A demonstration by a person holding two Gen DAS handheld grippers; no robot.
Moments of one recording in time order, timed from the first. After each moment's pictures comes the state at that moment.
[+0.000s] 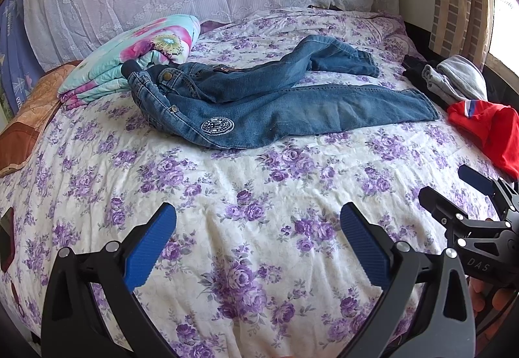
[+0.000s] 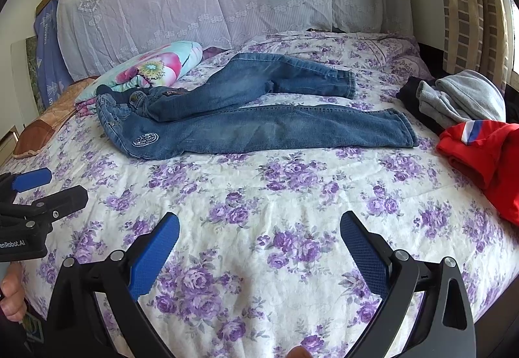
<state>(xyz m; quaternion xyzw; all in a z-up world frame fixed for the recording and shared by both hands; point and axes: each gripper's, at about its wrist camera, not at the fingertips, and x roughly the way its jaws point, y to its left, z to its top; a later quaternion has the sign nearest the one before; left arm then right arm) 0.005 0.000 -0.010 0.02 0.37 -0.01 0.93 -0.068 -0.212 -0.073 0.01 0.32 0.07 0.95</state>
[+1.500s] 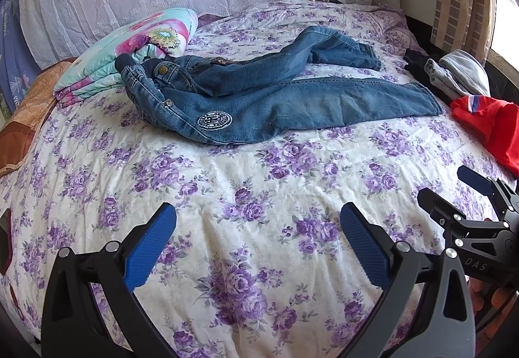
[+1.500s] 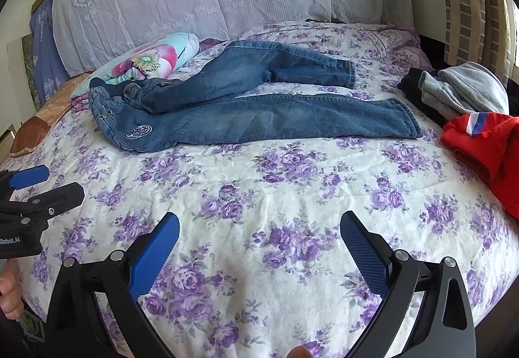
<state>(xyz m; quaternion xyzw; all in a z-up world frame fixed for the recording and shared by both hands) 0.016 -0.001 -0.019 0.02 0.39 -0.01 0.92 -0.055 -0.217 -0.087 0.02 0.34 0.07 0.94</state>
